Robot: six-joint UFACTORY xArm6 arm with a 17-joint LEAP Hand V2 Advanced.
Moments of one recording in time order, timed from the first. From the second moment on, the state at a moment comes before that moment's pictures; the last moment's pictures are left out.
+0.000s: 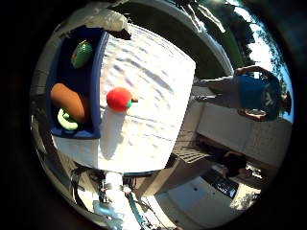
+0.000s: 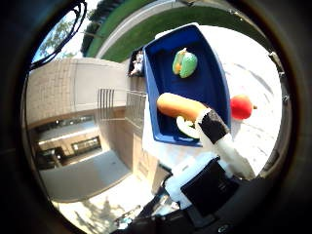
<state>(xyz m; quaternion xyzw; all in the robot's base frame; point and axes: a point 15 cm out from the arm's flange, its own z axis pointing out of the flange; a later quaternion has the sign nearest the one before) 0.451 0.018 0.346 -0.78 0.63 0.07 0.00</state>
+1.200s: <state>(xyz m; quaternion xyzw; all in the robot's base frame) 0.462 -0.020 0.170 -0.81 0.57 0.10 -0.14</state>
